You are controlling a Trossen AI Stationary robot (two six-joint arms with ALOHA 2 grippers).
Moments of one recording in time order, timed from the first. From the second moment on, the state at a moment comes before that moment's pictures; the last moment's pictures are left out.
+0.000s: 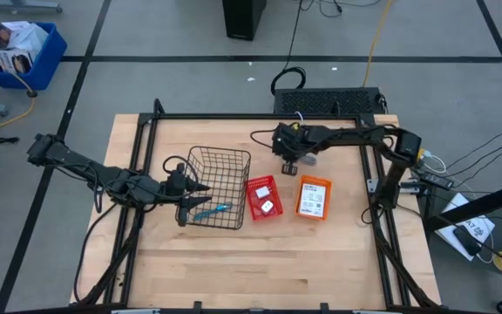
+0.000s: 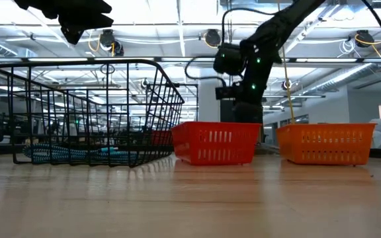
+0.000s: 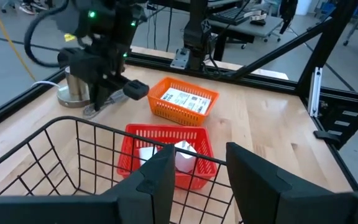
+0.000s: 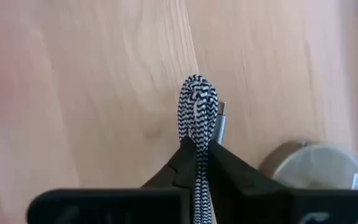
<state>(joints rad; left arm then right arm) -0.37 0.85 0.56 0.00 -0.45 -0.29 -0.40 1.78 1.12 -0.52 0.13 -0.26</state>
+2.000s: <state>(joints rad) -0.38 0.85 0.56 0.03 -0.48 -0.27 -0.02 1.66 1.12 0.27 -0.05 0.26</state>
